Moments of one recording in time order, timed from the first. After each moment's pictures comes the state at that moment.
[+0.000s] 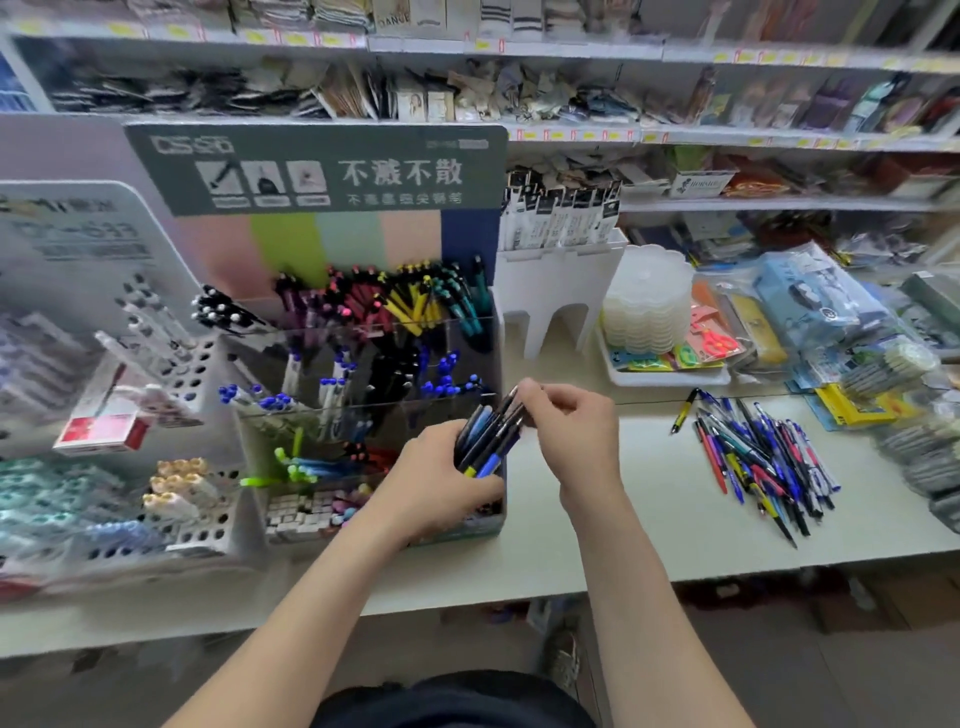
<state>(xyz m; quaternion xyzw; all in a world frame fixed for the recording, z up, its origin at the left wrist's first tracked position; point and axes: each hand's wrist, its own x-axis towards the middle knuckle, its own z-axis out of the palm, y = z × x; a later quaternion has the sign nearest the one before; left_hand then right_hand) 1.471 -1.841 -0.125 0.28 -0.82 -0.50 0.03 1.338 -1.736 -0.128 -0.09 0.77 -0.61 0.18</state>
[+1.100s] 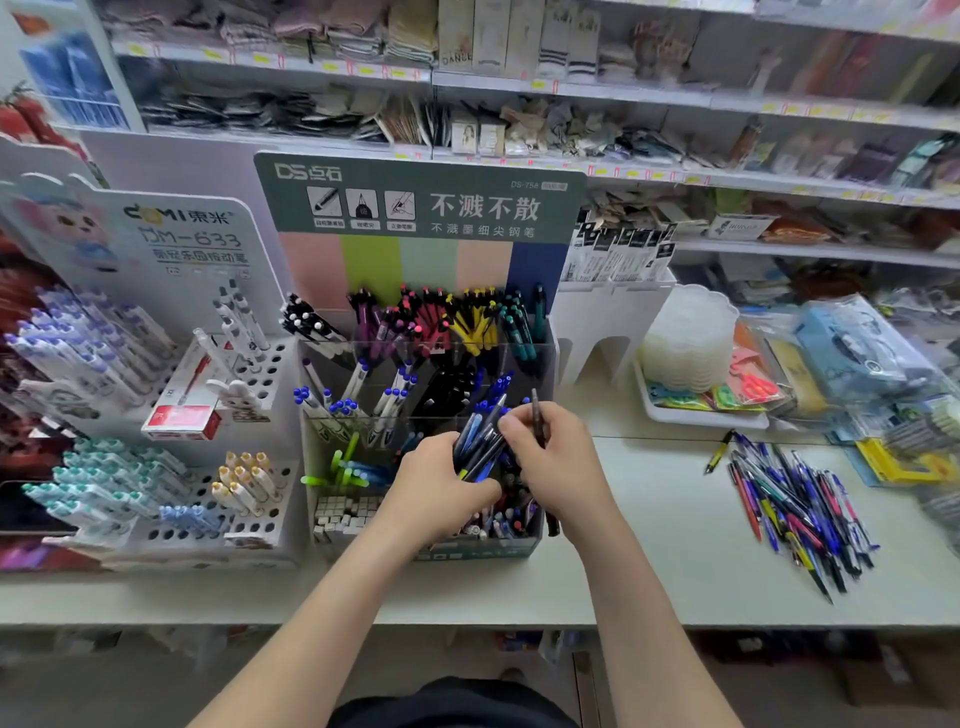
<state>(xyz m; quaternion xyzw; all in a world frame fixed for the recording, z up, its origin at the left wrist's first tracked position) 1.504 -1.870 -0.122 0.36 -0.80 -0.47 0.07 1.380 -1.769 -0.112 -0.26 0.78 -0.52 0.23</state>
